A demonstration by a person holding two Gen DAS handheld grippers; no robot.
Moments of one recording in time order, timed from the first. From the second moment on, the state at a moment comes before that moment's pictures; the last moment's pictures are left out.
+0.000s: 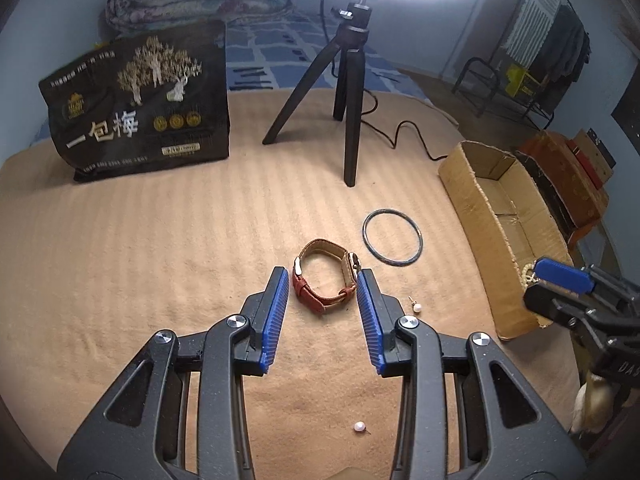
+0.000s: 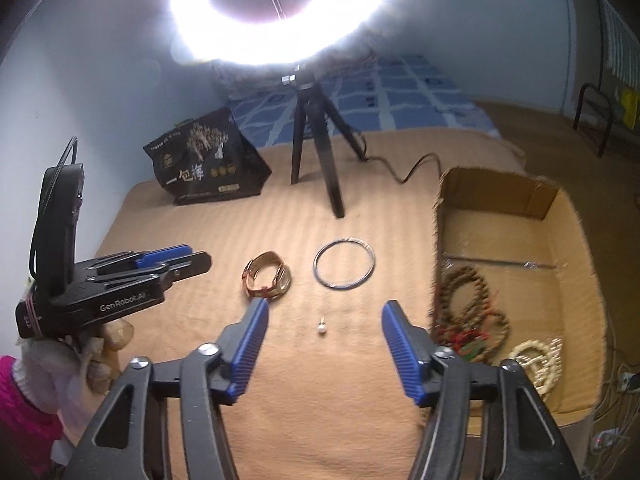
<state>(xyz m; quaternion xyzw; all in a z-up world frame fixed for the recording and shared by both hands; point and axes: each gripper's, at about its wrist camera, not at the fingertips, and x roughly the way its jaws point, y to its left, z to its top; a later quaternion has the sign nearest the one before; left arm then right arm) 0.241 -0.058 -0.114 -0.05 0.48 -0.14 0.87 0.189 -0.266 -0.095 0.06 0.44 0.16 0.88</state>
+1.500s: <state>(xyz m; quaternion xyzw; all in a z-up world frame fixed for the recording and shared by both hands) 0.293 -0.067 -0.194 -0.09 0.54 -0.13 0.83 0.245 -0.210 -0.182 0.00 0.55 0.13 0.82</state>
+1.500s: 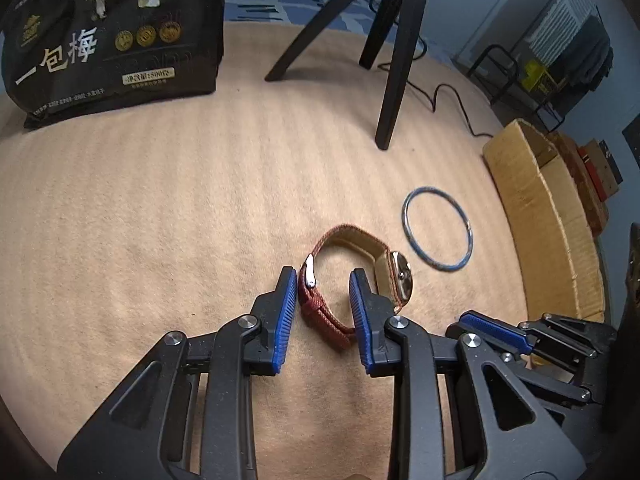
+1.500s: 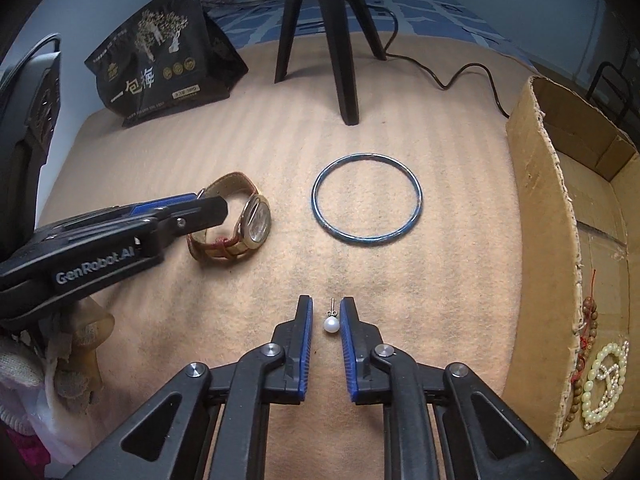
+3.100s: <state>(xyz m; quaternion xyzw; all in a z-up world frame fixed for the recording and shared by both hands) 0.256 -0.103 -0.117 -0.06 0.48 -0.16 0.86 0.219 -0.290 -0.102 0.06 0.45 0.09 0.89</state>
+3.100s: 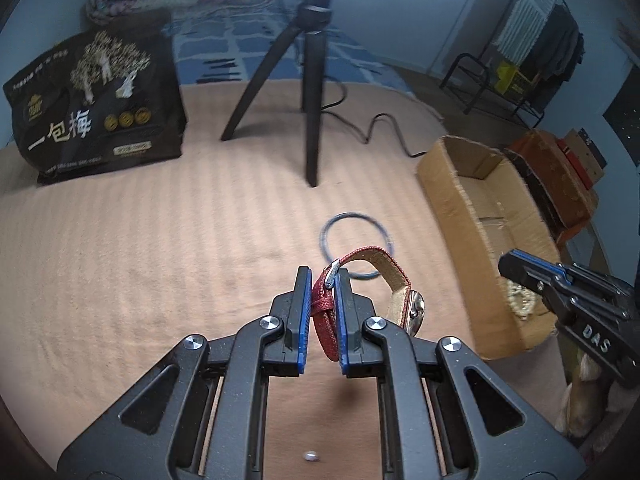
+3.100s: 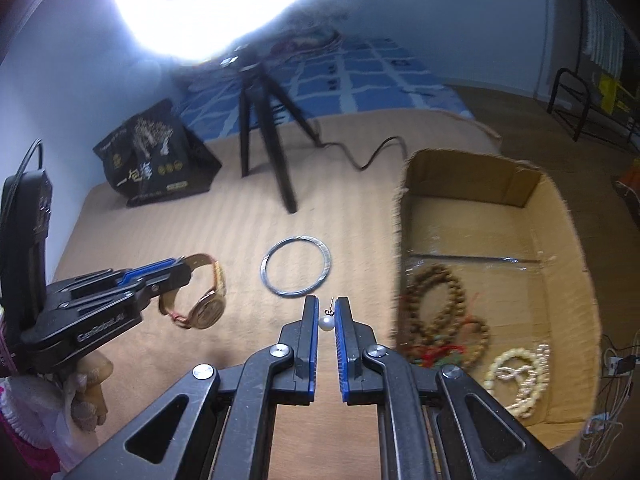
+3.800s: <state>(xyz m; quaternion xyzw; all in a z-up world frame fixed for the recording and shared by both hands) 0.250 -0.217 -0.091 -0.05 0.45 -0.23 0.86 0.236 -0.410 -0.078 0.10 0.39 0.02 0.91</state>
